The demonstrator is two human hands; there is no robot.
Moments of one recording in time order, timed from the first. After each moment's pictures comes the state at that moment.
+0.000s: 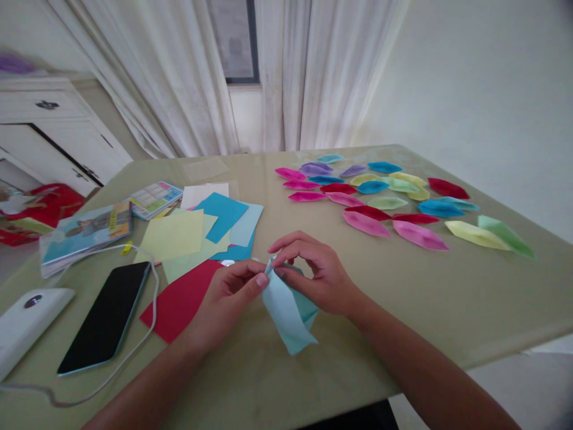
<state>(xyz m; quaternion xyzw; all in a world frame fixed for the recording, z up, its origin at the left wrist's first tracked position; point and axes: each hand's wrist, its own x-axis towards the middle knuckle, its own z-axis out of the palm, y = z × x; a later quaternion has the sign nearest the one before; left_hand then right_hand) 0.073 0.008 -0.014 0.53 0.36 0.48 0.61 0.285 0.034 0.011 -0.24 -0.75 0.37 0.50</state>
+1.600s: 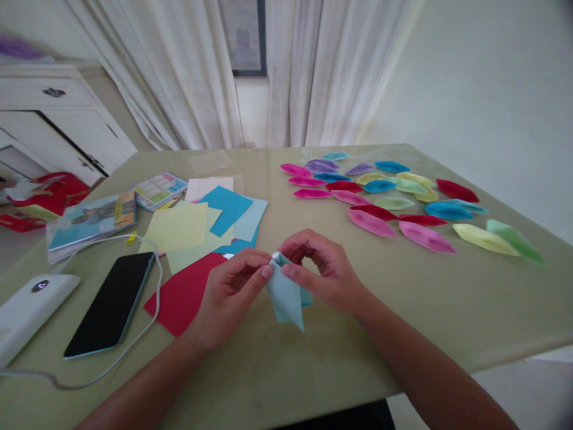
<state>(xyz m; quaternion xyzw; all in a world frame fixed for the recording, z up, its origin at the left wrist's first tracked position) 0.078 0.003 -0.005 0.62 0.37 0.53 0.44 0.288 0.029 0.008 -0.28 -0.69 0.46 0.47</state>
